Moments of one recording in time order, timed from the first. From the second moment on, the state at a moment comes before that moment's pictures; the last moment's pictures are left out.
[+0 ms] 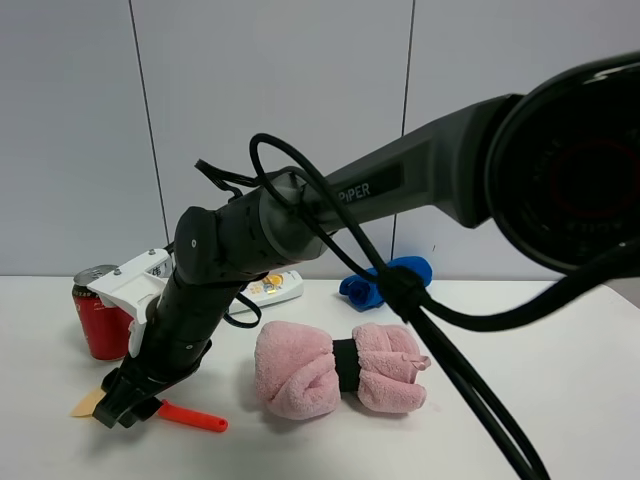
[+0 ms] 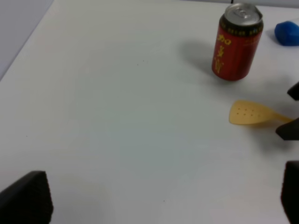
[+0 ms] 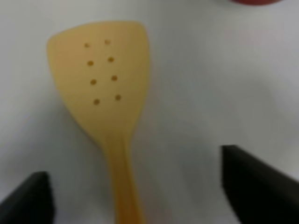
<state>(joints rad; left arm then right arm) 0.12 -0.01 -0.50 0.02 1.05 -0.04 0.88 2.49 -1.93 0.30 0.52 -0.62</state>
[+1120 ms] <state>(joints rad) 0.12 -0.01 -0.50 0.02 1.05 -0.04 0.88 2.10 -1.93 0.36 0.69 -0.49</state>
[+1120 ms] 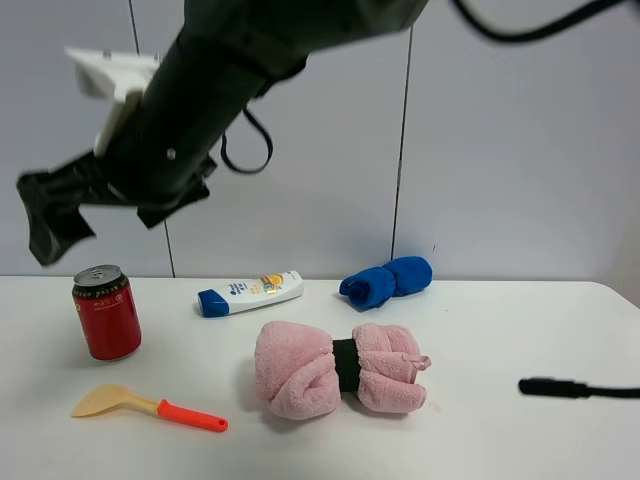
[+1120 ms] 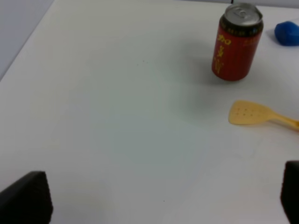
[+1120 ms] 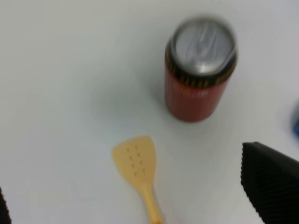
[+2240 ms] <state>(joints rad) 0.12 -0.01 -0.50 0.02 1.05 -0.04 0.88 1.71 -1.93 0.10 0.76 -0.45</state>
